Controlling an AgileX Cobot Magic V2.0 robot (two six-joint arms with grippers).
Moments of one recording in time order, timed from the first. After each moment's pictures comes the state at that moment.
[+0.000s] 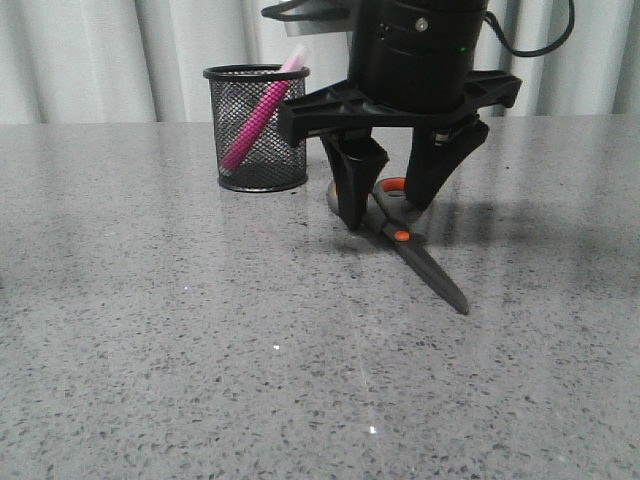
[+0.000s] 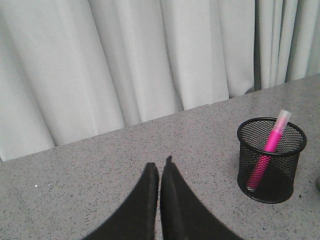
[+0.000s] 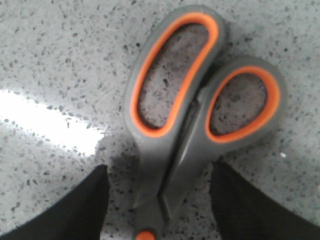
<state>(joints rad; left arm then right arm) 0.06 0.79 -0.72 -1.16 0.40 1.34 0.61 1.78 -1.42 -0.08 0.94 0.18</state>
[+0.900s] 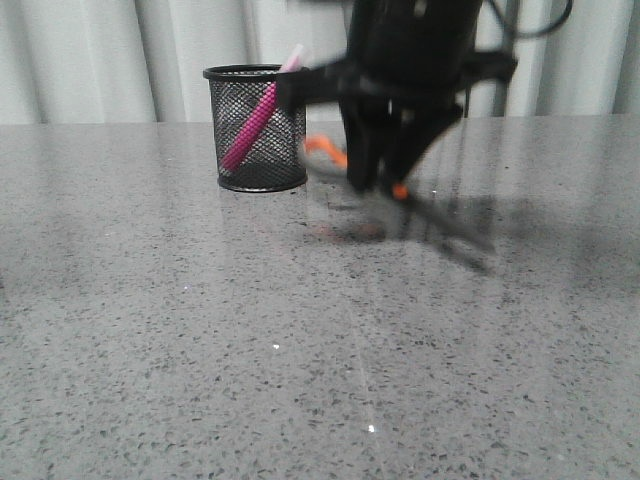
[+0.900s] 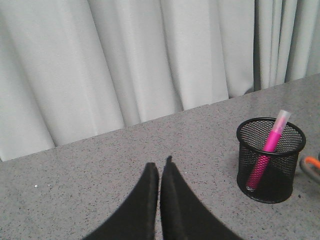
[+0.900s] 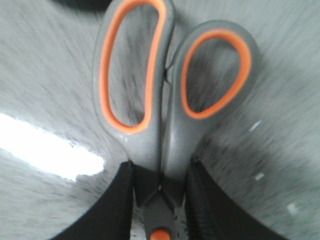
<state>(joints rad) 0.06 0.79 -0.72 -1.16 0.40 1.34 0.61 1.69 -1.41 -0.12 0.82 0.20</state>
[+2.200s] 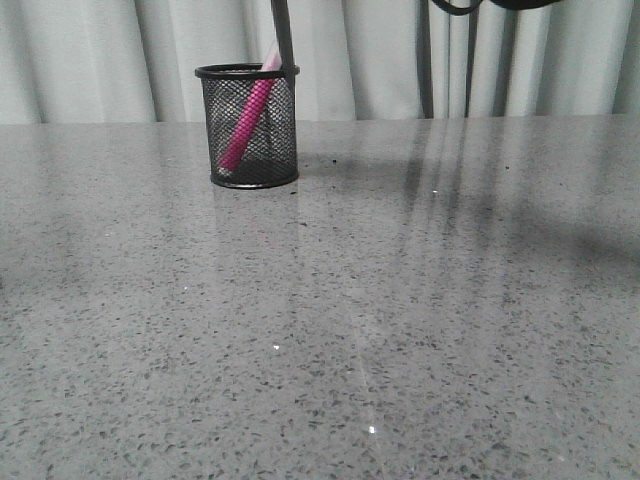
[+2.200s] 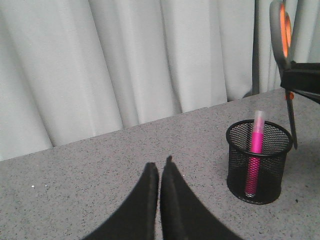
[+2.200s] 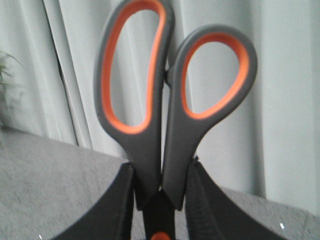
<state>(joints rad) 0.06 0.79 -0.72 -1.18 0.40 1.34 0.51 1.78 -1.17 -0.15 -0.72 0.20</state>
